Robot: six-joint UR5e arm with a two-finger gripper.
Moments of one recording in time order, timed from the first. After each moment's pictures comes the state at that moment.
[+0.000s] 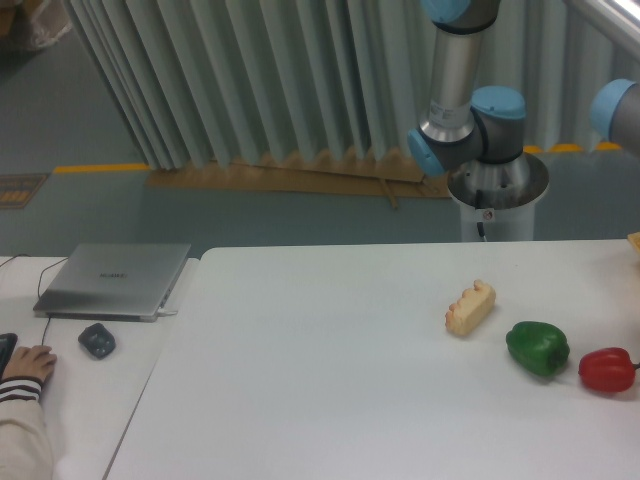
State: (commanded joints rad) arm 2.78 -1.86 -1.50 -1.34 1.70 2.31
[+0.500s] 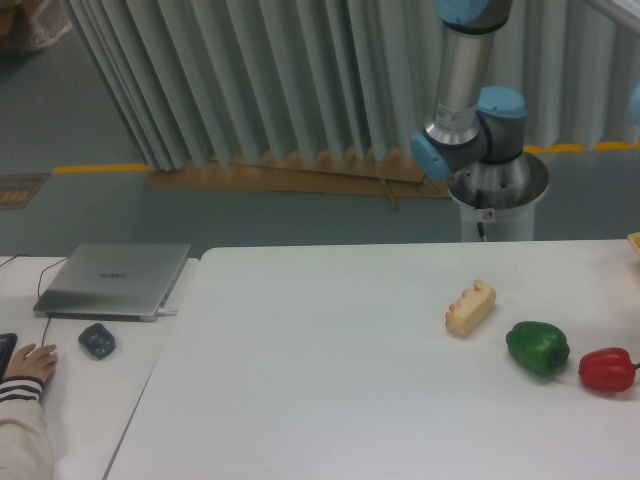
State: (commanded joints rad) arm 2.87 -1.89 -1.50 -1.32 1.70 2.44
